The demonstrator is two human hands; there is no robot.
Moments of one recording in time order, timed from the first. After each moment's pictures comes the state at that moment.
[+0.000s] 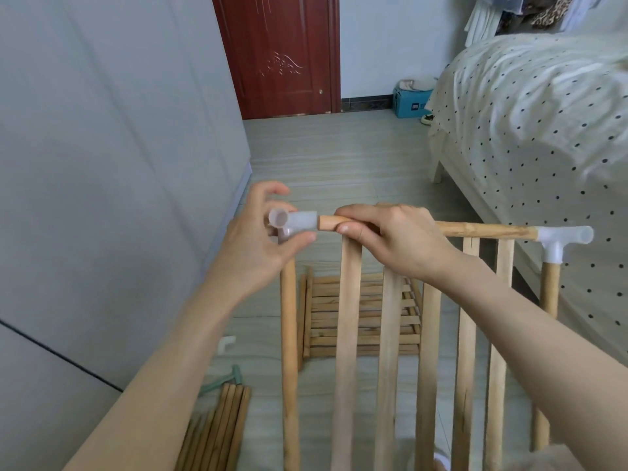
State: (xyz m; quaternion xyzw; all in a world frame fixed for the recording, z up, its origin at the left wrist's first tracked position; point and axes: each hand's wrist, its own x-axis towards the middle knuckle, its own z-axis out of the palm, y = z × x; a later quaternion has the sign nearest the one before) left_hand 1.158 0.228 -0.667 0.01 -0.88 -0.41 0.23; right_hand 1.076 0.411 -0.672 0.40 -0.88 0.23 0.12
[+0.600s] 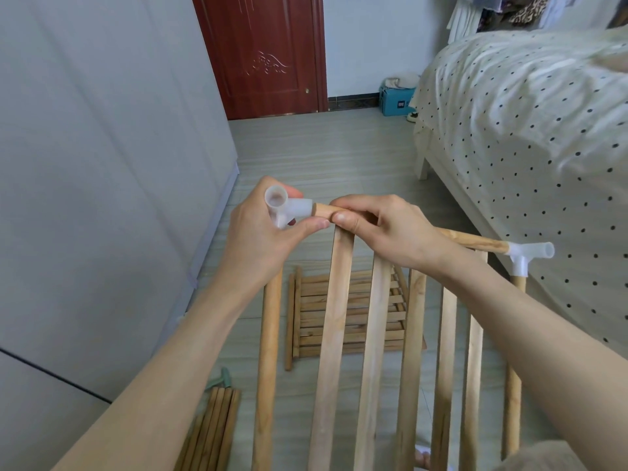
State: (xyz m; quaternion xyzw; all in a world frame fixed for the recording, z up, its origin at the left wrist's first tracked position) left_hand 1.142 0.260 -0.665 0.01 -0.86 -0.43 0.29; right_hand 1.069 0.428 -0.670 0.37 -0.86 0.35 0.02
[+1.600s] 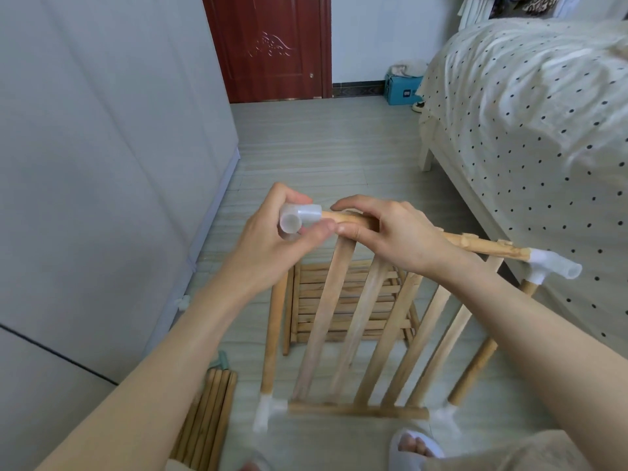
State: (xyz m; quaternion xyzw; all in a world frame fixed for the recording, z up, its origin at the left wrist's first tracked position) left_hand 1.153 0.251 -0.686 -0.01 -0.86 -0.49 0.16; right_hand 1.070 0.427 -0.689 0.37 -0.88 0.29 0.03
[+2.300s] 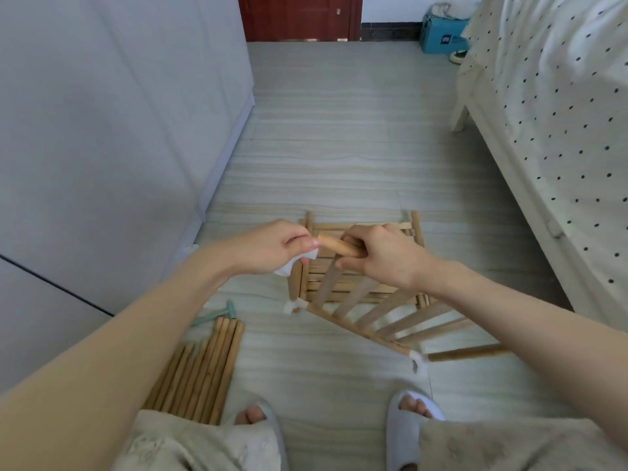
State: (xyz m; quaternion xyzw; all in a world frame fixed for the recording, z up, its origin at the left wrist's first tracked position) left_hand 1.154 0.216 -0.740 0.02 -0.93 -0.32 -0.18; right_hand 1.081 0.399 -0.773 0.38 -0.89 0.21 -0.13
